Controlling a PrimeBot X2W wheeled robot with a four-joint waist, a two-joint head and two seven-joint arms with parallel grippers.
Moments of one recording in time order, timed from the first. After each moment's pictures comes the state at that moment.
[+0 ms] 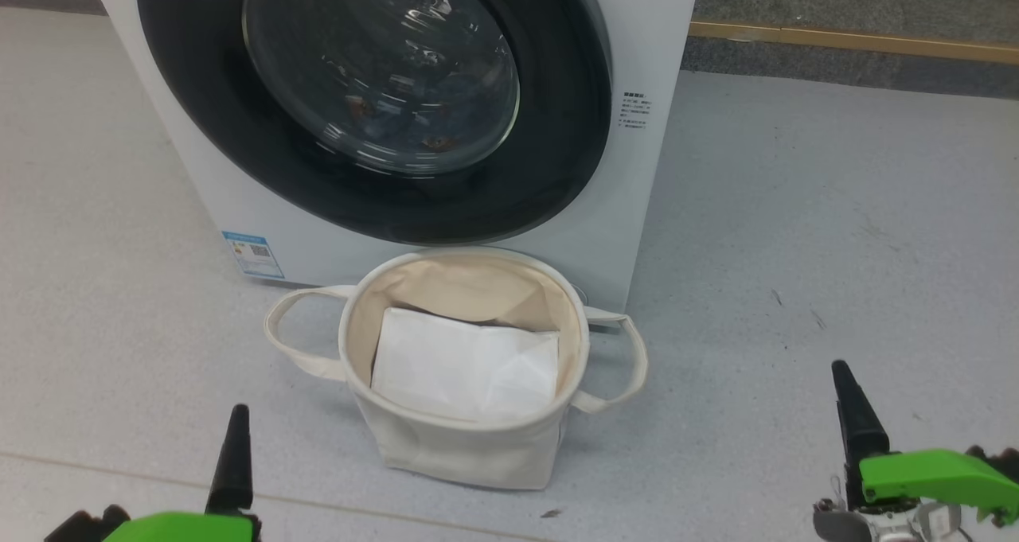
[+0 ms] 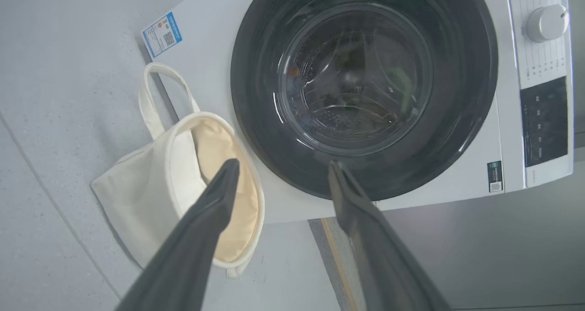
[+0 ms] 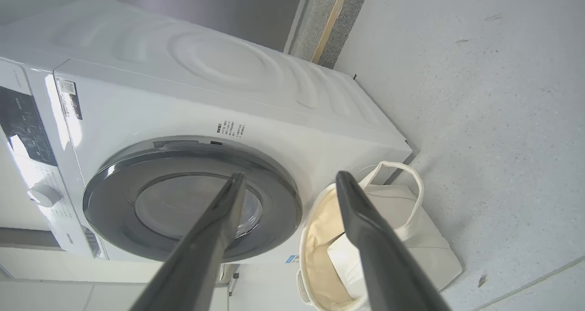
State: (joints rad) left arm -0.02 0.03 0.07 0.22 -1.22 -0.03 0.01; right arm -0.07 -0.04 -0.09 0.27 1.28 0.13 0.01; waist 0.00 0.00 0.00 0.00
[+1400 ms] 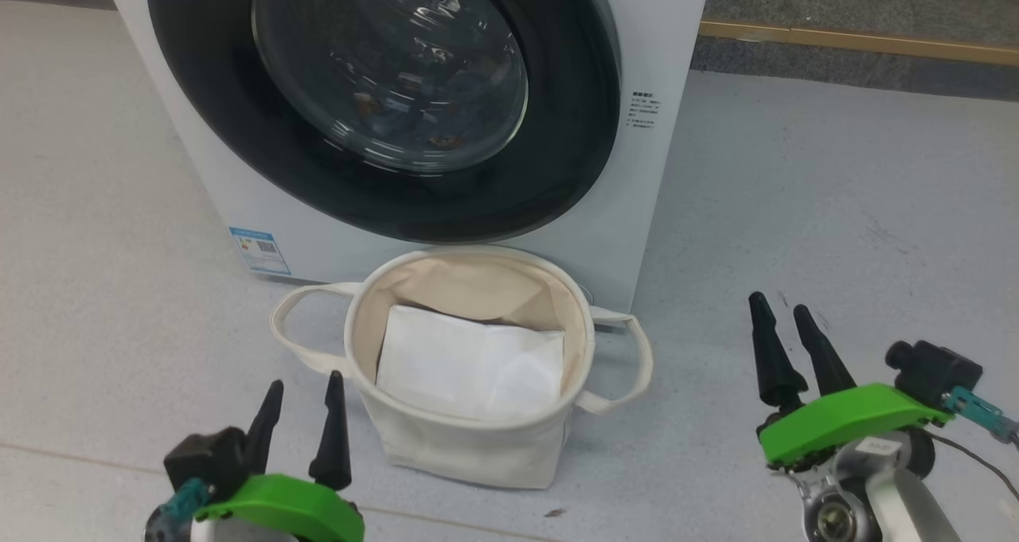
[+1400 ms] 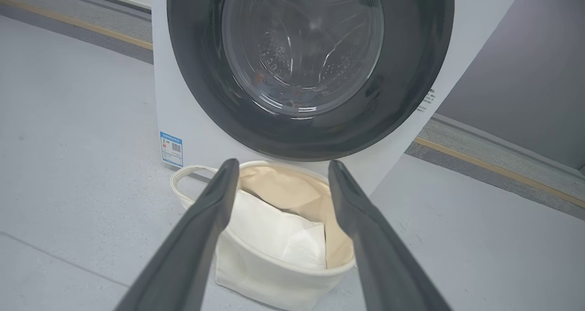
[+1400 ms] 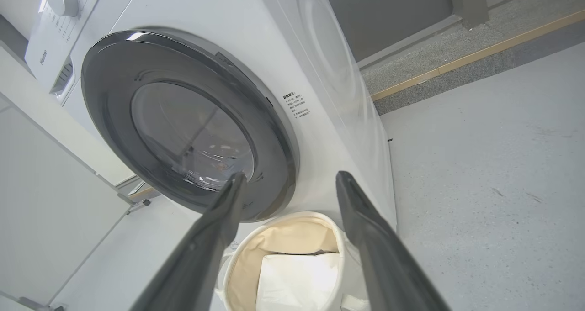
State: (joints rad) left arm -0.11 0.18 -0.27 0.16 -0.53 0.19 -0.10; right arm -0.17 -0.09 0.11 0.21 0.68 0.13 -0.07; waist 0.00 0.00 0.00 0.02
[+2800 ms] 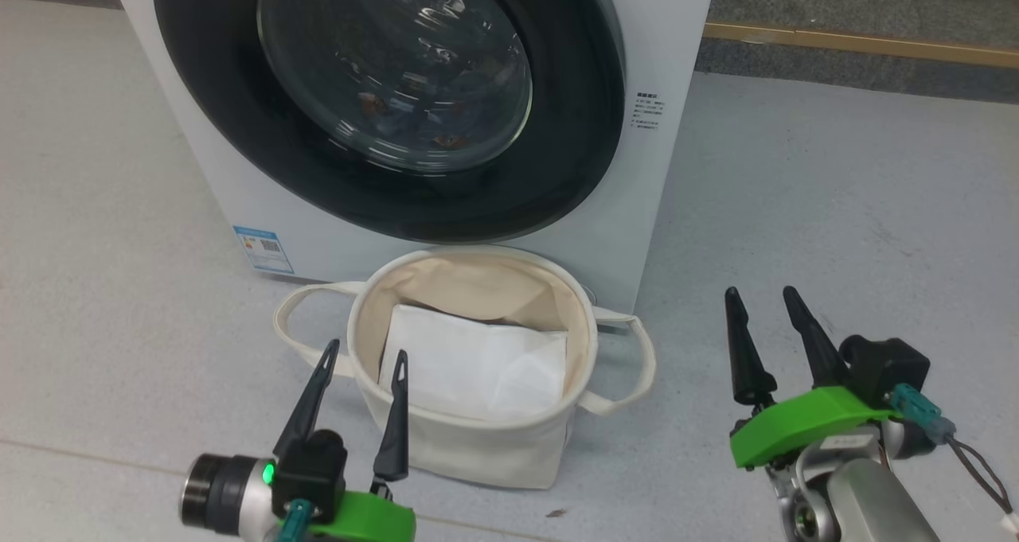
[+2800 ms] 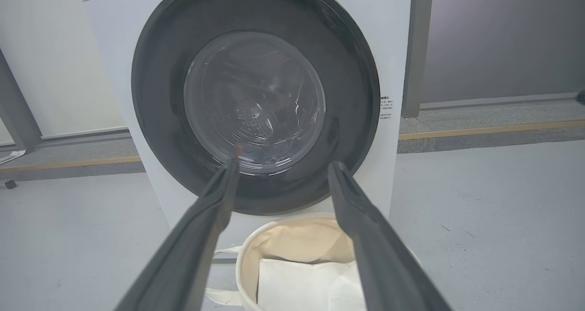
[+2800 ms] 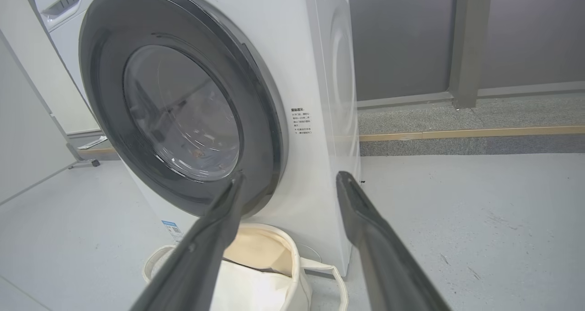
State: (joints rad) left arm -0.19 0.23 -0.49 0.15 -0.20 0.36 -0.23; right arm -0.22 -0.07 0.13 0.29 0.29 0.13 -0.20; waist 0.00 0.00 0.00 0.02
